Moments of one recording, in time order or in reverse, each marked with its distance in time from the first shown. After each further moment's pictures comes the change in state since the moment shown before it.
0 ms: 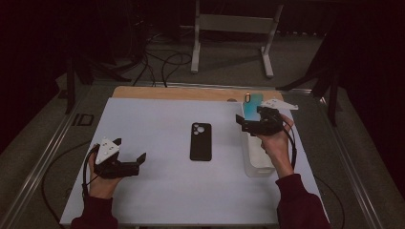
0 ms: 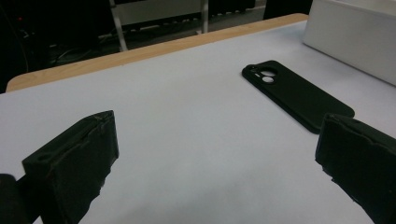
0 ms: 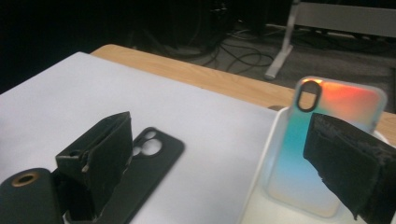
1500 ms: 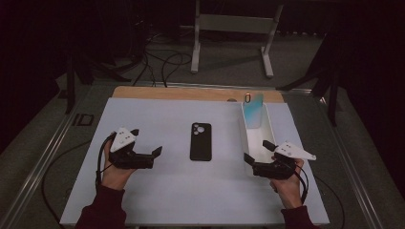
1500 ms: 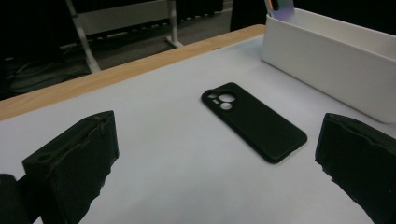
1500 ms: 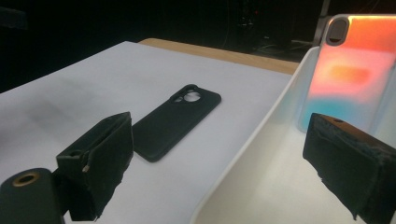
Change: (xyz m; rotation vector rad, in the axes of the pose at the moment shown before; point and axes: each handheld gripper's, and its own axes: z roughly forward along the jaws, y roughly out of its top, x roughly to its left) left arm -0.030 0.045 0.026 0.005 -0.133 0.050; right arm 0.018 -0.098 -0.065 -0.107 0.114 -0.014
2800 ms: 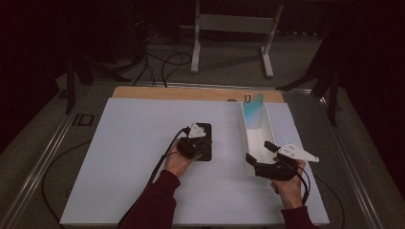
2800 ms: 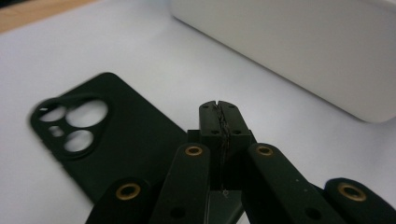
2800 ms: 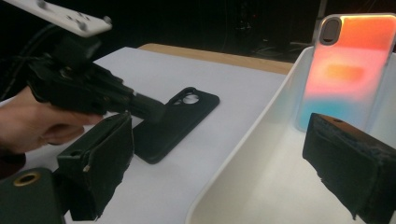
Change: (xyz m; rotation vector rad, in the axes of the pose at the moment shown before) left arm -0.080 0.004 0.167 0.201 -0.248 0.059; right arm -0.002 -0.002 -0.004 -0.020 0.001 0.023
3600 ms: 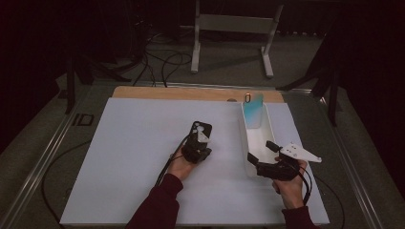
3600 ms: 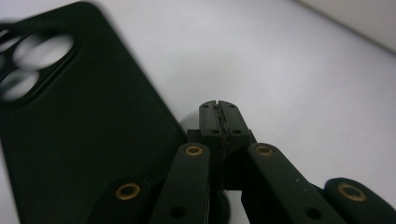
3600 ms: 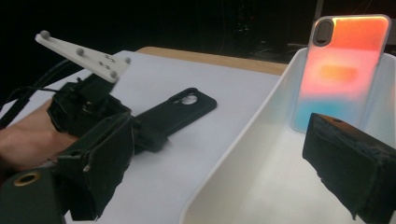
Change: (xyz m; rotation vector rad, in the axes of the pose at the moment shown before) left arm 0.000 -0.018 0.020 0.181 0.048 -0.002; right arm -0.003 0.000 -0.003 -0.011 -0.006 0.013
